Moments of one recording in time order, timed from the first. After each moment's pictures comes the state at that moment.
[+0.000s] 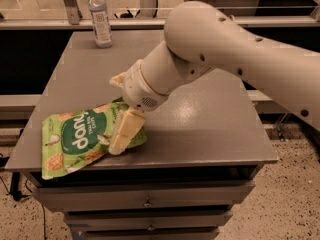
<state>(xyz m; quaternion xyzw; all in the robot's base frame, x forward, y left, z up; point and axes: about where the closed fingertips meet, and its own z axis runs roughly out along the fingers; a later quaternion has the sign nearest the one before) 0.474 0.098 0.867 -0.71 0.60 0.21 0.31</state>
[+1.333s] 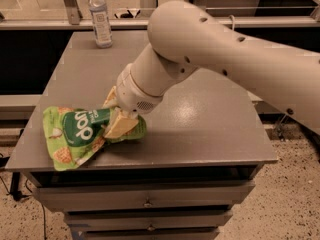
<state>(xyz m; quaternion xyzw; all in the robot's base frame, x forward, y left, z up) 0.467 0.103 0.853 -0.76 0.57 0.18 0.27</state>
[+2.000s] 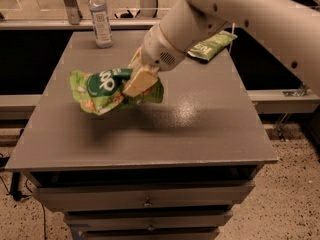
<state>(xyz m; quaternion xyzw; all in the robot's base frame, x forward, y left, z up) 0.541 0.059 0.905 -0.69 0.63 0.21 0.28</state>
